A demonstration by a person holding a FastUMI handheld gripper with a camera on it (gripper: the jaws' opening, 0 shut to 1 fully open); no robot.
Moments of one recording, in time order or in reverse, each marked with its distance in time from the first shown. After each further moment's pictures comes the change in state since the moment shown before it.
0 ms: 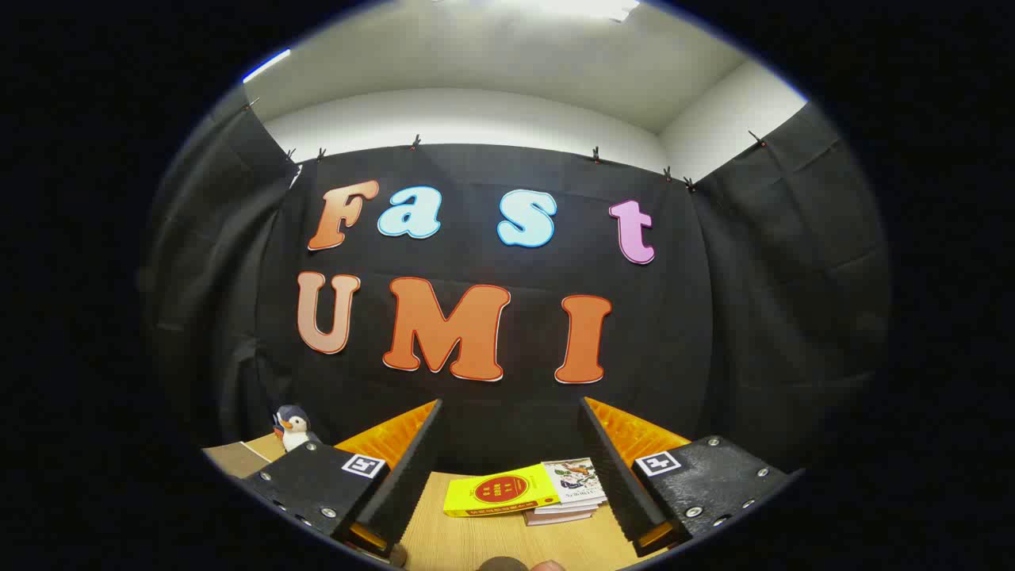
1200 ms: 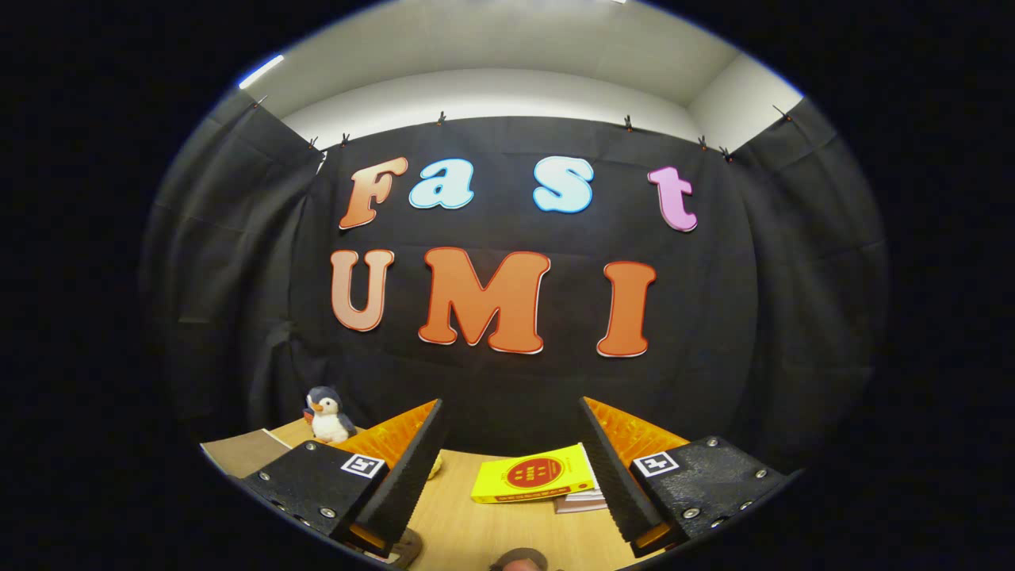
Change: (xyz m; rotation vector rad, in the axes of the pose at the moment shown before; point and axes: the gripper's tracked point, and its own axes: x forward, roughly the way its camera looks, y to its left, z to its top) arm 0.020 0.045 -0.046 0.060 0.134 0.186
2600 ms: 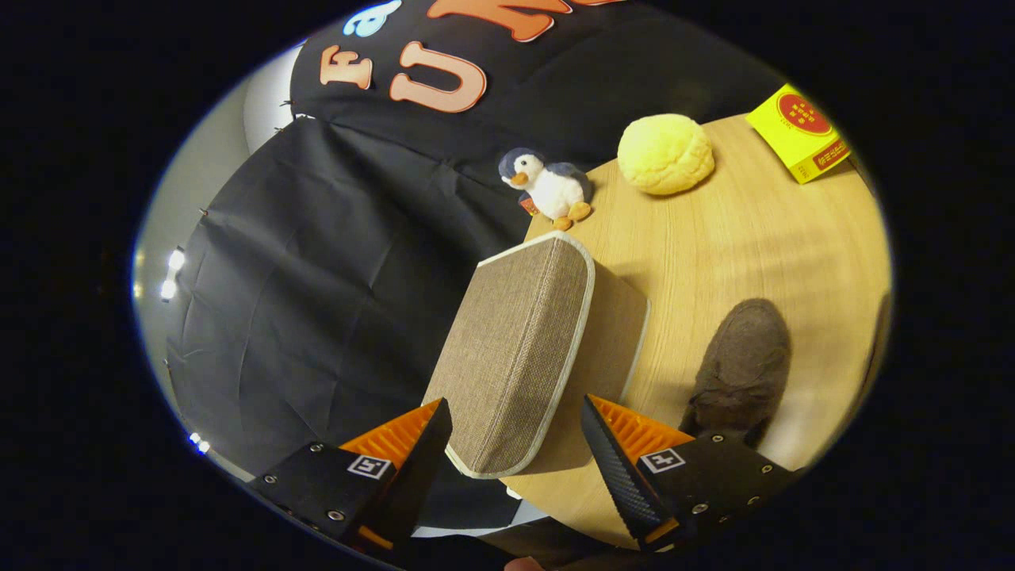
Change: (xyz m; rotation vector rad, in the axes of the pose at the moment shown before) arm -0.102 0.289 -0.245 0.695 1.043 0.821
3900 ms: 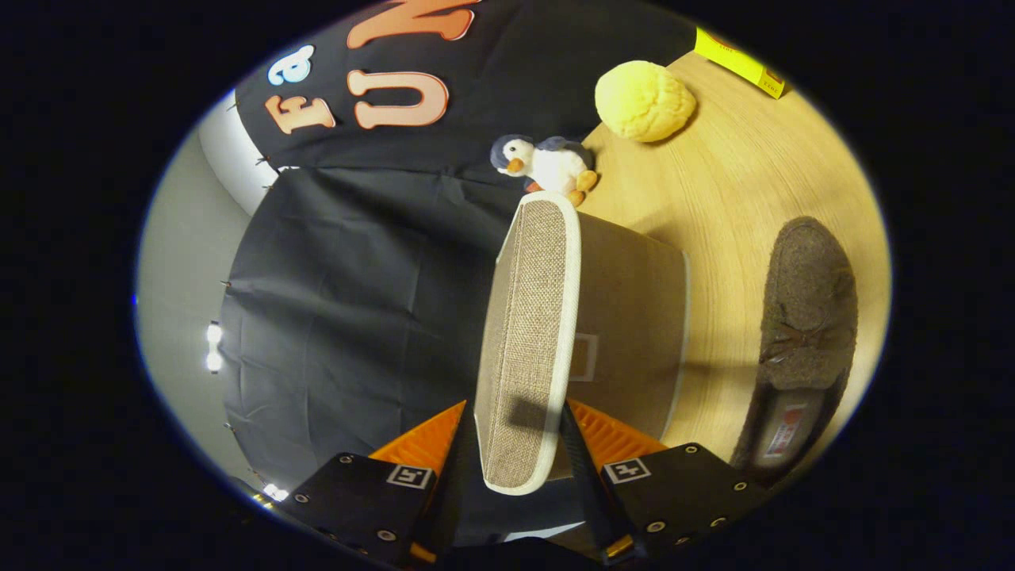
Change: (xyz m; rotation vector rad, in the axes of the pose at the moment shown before) arm 0.002 0.038 0.011 0.252 -0.029 0.229
